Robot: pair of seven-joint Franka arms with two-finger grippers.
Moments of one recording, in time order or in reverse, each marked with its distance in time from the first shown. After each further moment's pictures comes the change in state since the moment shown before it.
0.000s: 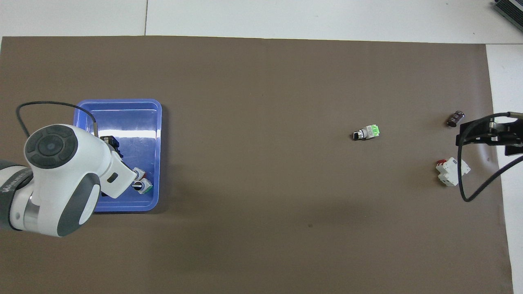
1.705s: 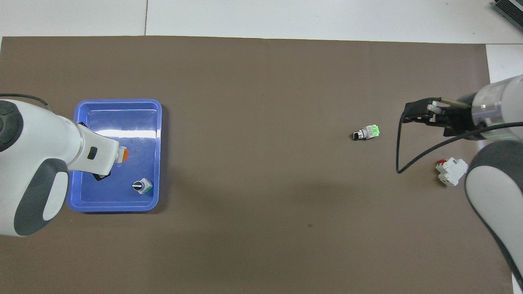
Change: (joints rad) left arm -0.004 -0.006 0.005 0.173 -0.028 -0.110 -0.259; right arm 0.042 0.010 0.026 -0.124 0.049 0.278 0.118
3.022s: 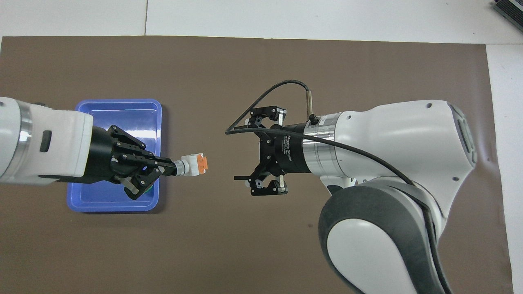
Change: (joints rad) left arm -0.056 -0.064 -0.004 0.358 -0.705 -0.374 -0.244; right arm 0.180 0.072 0.279 -0.040 0.733 0.336 1.401
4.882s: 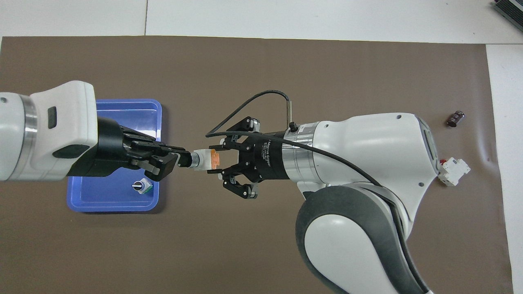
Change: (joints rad) left arm -0.039 0.004 -0.002 0.000 -0.062 0.097 -0.292; right arm 0.052 0.038 0.013 -0.024 0.182 0.088 0.003
